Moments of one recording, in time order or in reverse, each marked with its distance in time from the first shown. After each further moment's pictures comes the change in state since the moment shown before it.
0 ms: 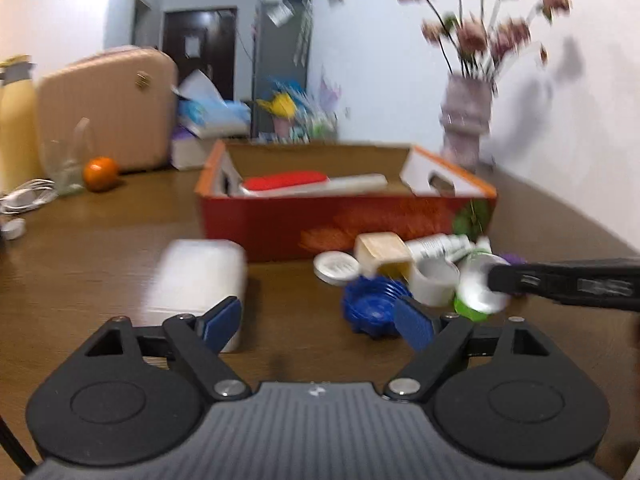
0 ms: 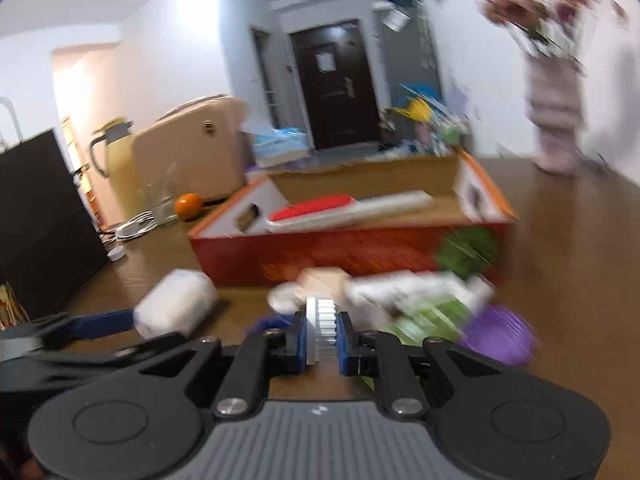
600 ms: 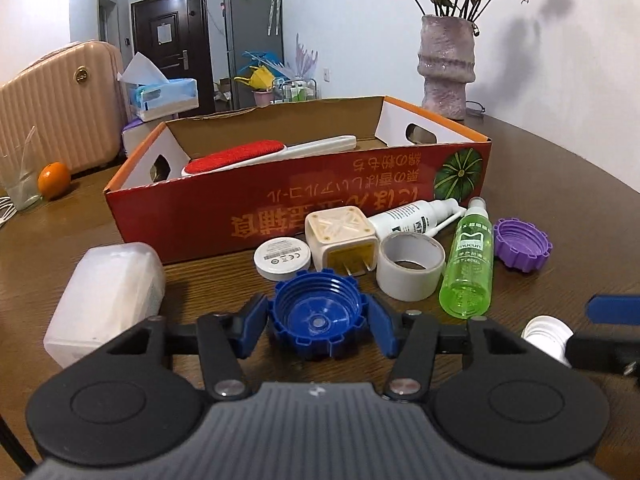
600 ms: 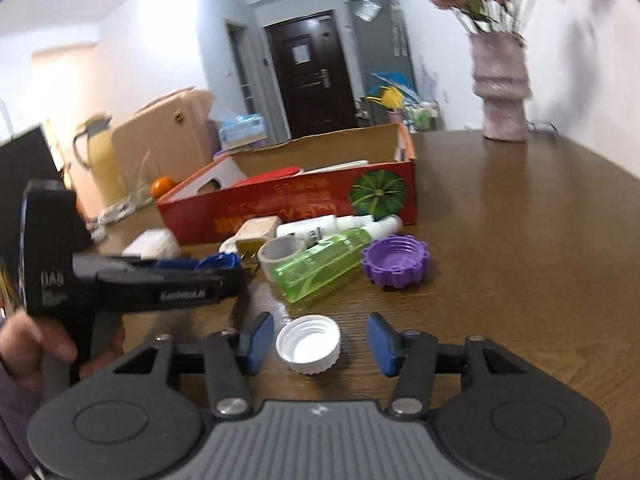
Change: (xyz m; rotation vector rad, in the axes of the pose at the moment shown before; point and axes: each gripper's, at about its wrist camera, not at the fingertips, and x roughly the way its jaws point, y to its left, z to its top) left arm 0.057 -0.041 0.000 0.102 0.084 0.006; right arm -0.037 -0.036 -0.044 -0.017 0.020 -0.054
